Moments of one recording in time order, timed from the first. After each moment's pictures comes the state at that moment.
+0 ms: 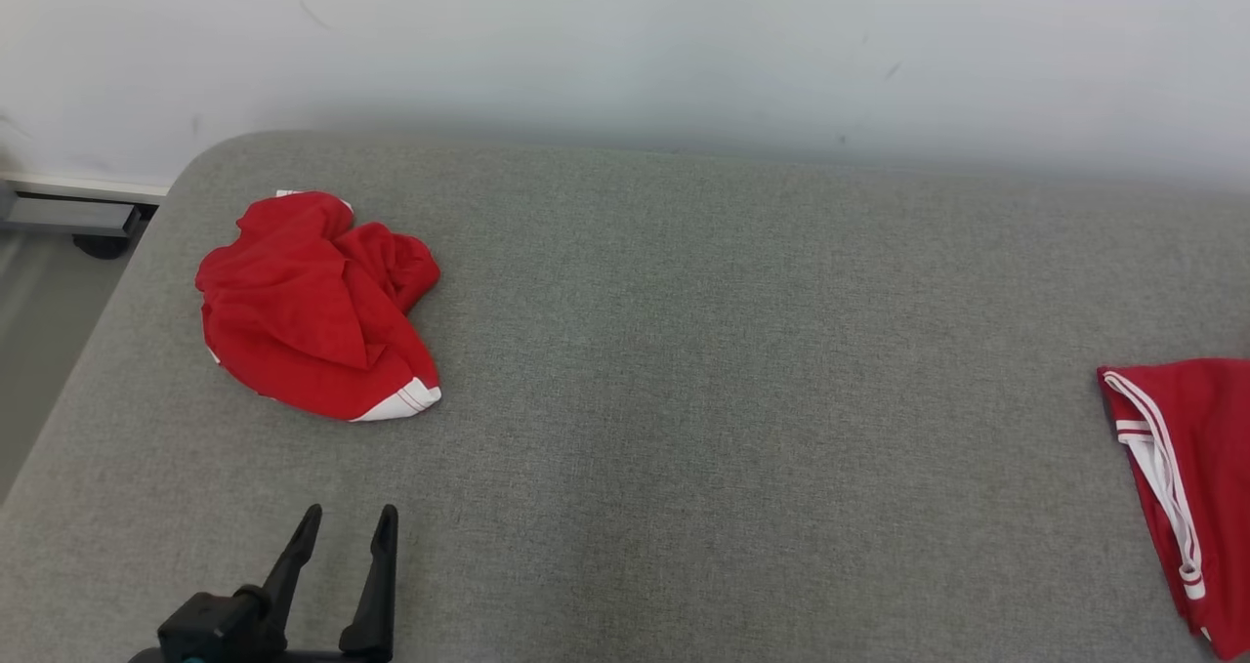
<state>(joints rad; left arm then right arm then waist) -0.01 0.25 -0.35 0.10 -0.38 0.08 -0.19 -0.33 -0.71 0.00 0.72 0.34 -0.08 0.14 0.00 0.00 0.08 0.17</state>
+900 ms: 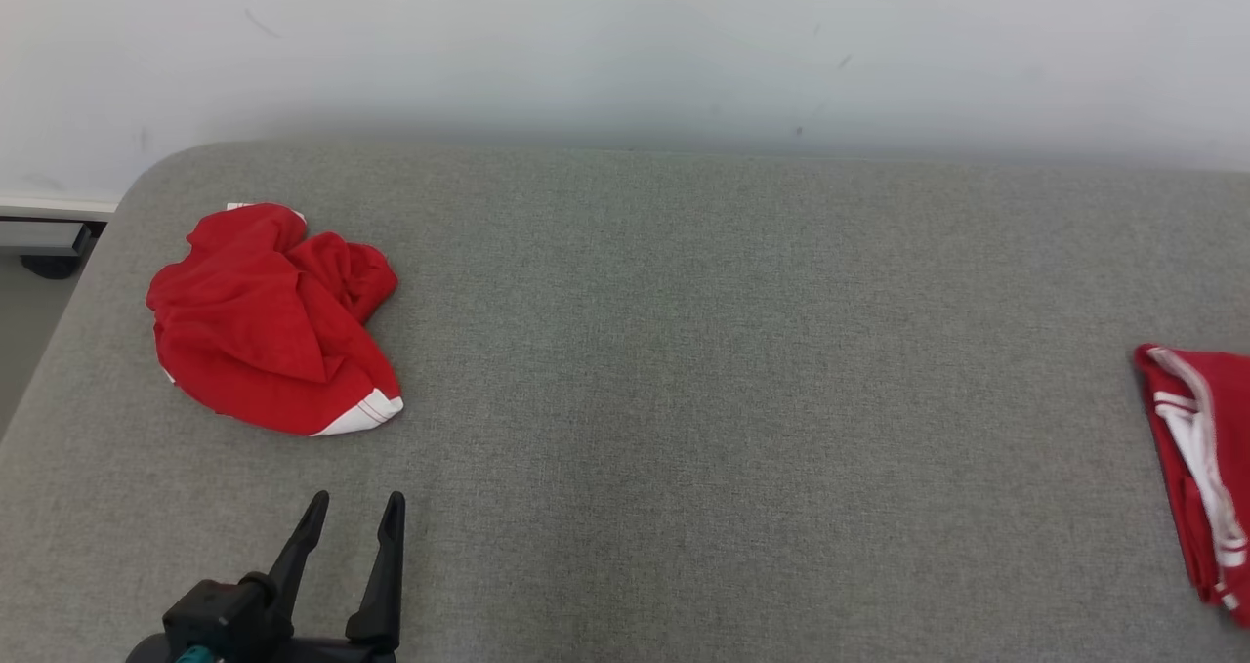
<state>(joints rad) -0.03 0.24 -0.36 0.09 -0.38 0.08 -0.18 -0.34 -0.70 -0.03 0.81 0.34 -0.06 0.02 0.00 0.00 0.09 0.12</state>
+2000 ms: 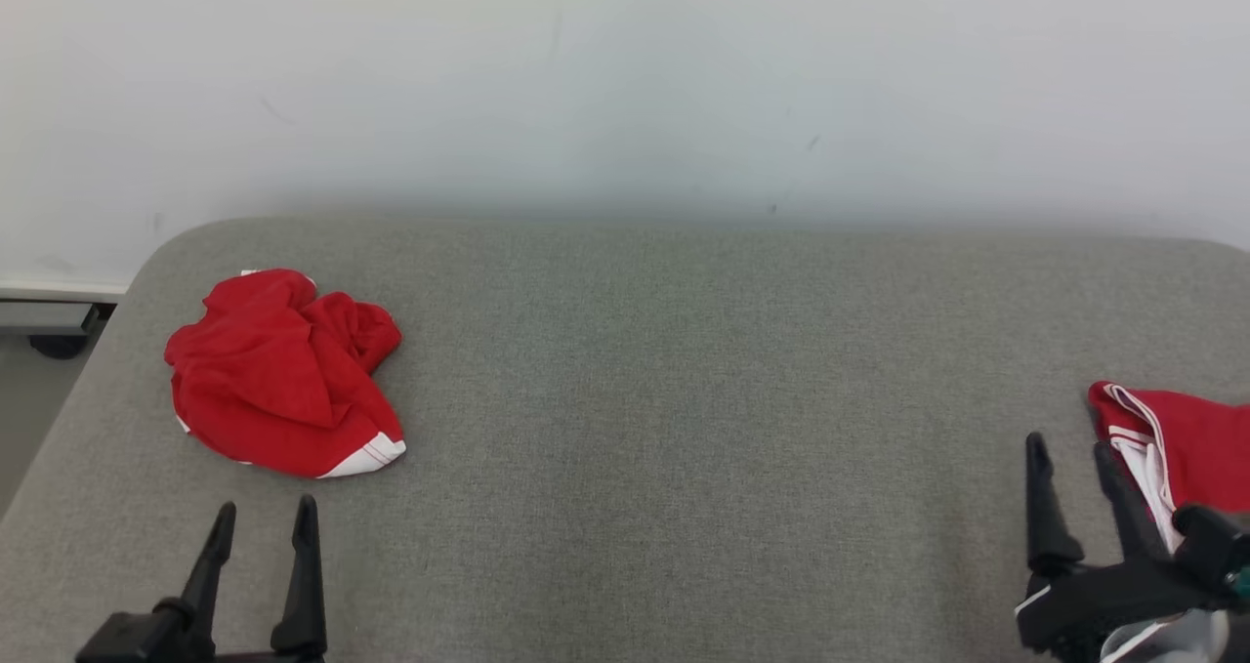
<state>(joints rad) 0.01 0.26 -0.24 0.08 -0.35 0.11 -0.23 -0.06 -0.20 0.01 0.30 0.53 -0.02 -0.24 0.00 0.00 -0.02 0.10</state>
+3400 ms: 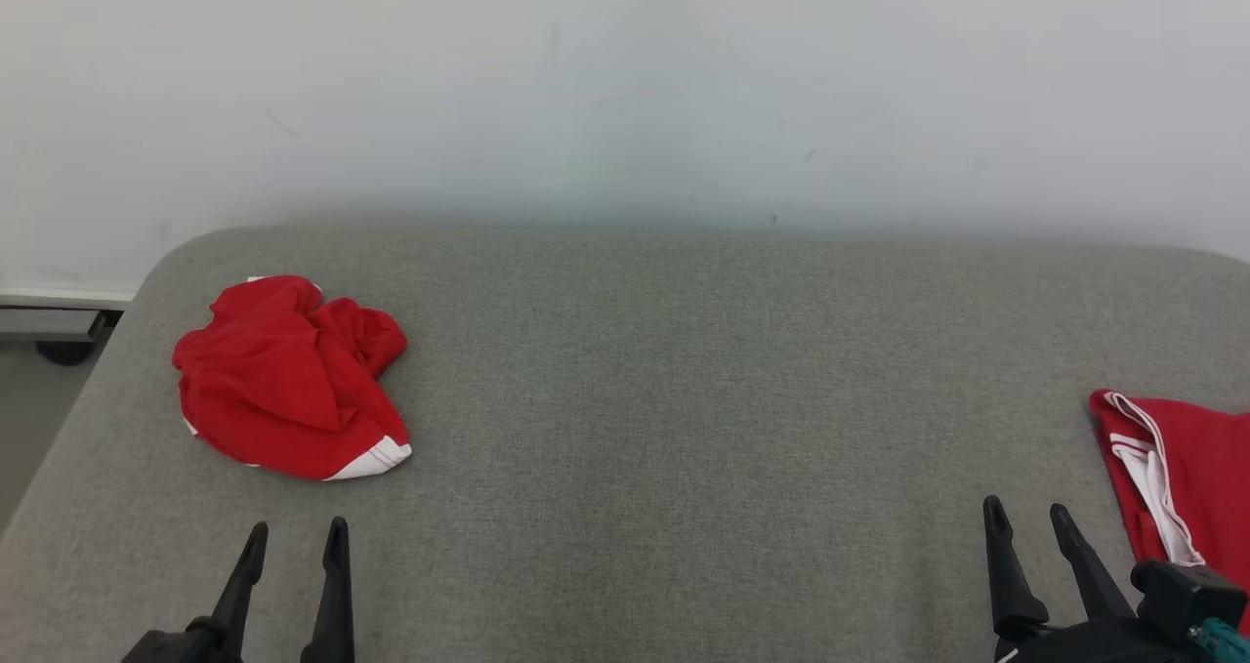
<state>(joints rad) 0.06 0.23 -0.27 0.06 -0.34 0.11 -0.23 0.07 -0.16 0.06 0.18 0.53 -0.05 -0.18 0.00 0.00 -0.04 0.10</state>
